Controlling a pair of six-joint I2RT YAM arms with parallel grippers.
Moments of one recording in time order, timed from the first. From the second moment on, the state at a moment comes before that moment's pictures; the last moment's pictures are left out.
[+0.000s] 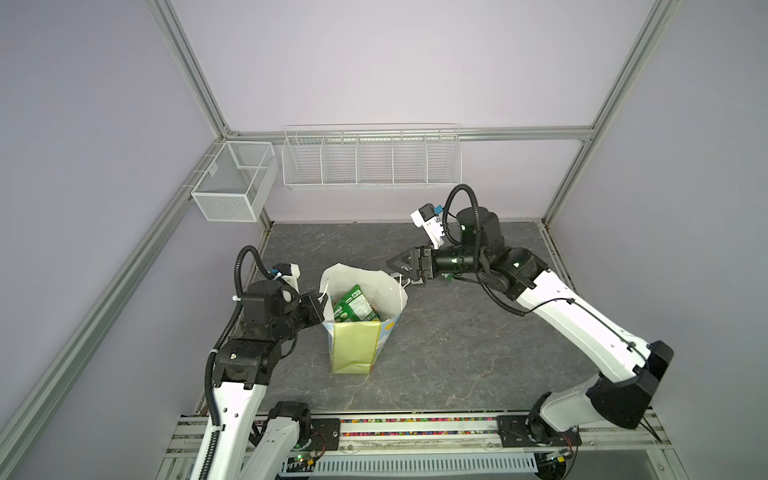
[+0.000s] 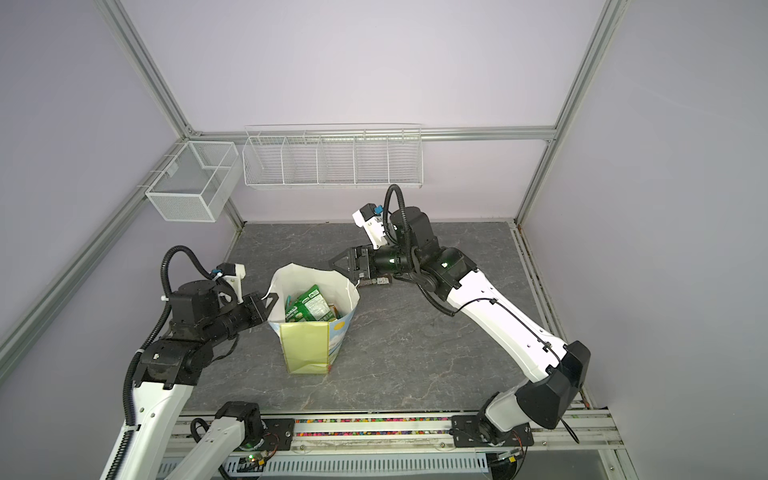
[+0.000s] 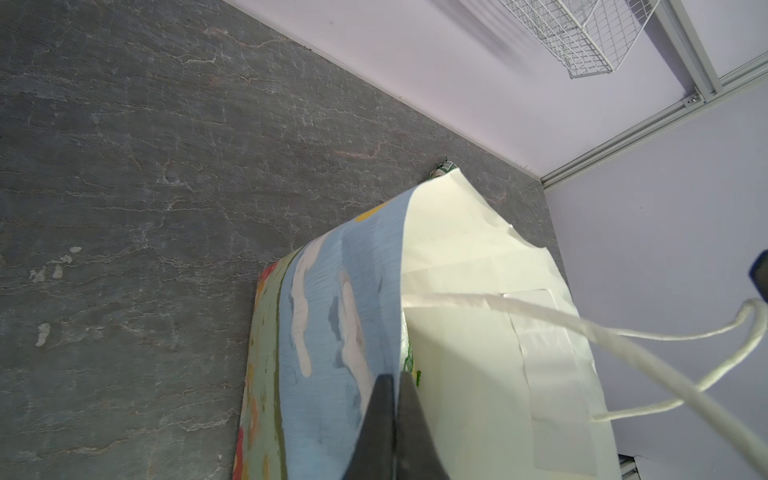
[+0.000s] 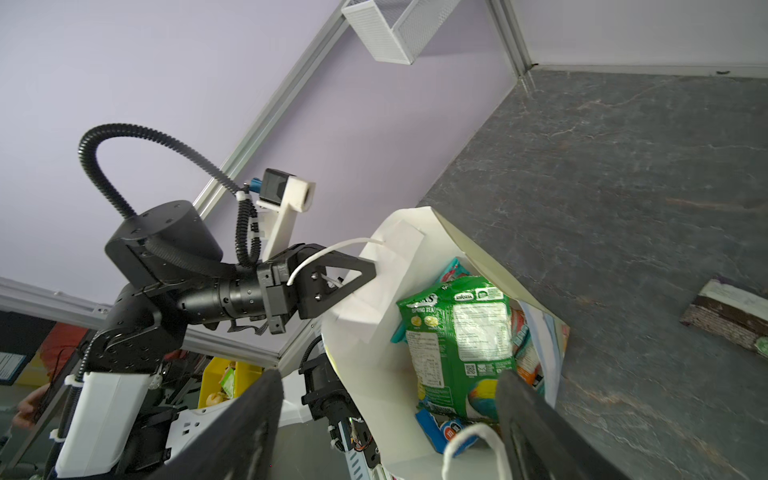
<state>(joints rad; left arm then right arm) -0.14 0.73 0.94 -0.76 0.33 -0.51 0.74 1.48 1.58 -0.51 -0.54 0.52</state>
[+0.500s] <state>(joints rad) -0.14 0.73 0.94 -0.75 0.33 -0.52 0.57 1.43 1.34 -0.46 -0.51 0.61</state>
